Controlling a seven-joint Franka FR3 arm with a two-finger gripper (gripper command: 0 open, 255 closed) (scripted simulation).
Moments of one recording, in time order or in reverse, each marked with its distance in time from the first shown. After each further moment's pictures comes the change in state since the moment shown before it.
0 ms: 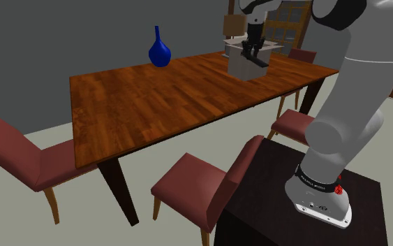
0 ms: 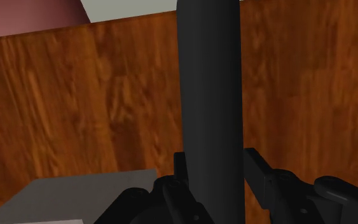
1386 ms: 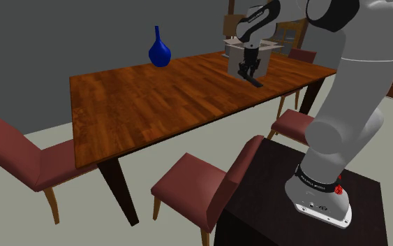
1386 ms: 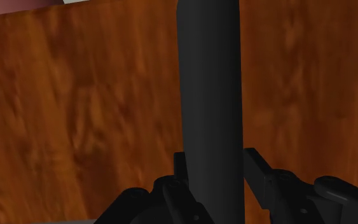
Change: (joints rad) arm -0.001 0.040 0.002 -0.236 0.005 0.275 0.012
